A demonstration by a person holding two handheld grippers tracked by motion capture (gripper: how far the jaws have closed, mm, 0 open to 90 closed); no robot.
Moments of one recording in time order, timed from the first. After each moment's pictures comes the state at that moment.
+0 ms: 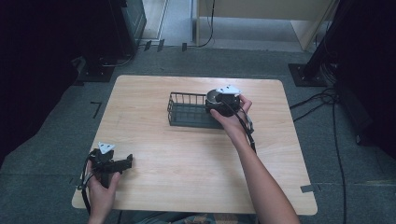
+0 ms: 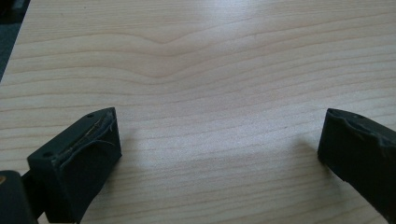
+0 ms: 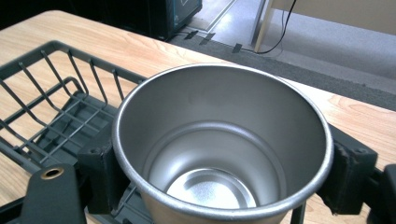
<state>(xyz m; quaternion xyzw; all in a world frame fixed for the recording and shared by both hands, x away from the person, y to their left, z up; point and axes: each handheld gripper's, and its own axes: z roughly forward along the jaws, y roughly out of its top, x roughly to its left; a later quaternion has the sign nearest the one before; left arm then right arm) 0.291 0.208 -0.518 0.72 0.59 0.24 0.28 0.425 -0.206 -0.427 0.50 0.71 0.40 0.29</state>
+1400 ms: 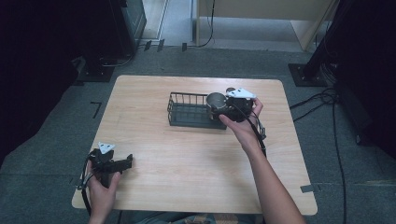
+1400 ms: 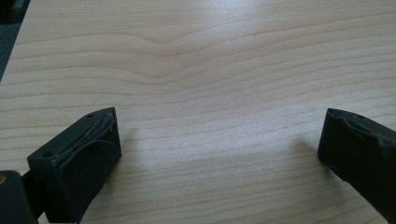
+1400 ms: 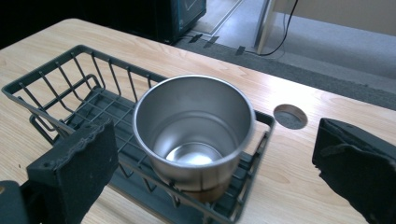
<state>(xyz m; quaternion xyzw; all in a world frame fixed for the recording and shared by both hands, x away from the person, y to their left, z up) 0.291 0.208 -0.518 0.72 0.59 0.24 0.28 0.387 -0.233 -0.403 0.50 0.71 0.41 0.28</state>
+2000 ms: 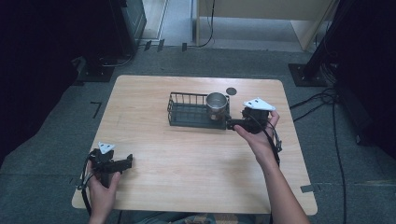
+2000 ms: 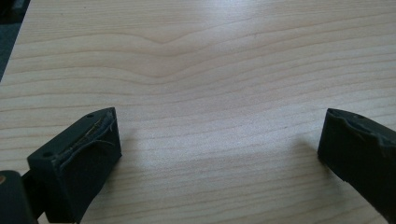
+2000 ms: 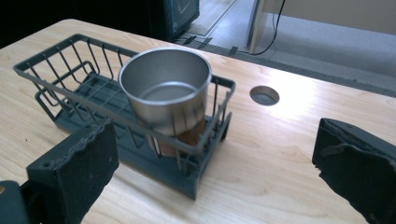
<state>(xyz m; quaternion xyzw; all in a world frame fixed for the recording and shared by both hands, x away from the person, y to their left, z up) 0.291 0.208 -0.519 0.72 0.59 0.24 0.28 0.344 -0.272 -0.402 0.51 0.70 0.42 0.29</state>
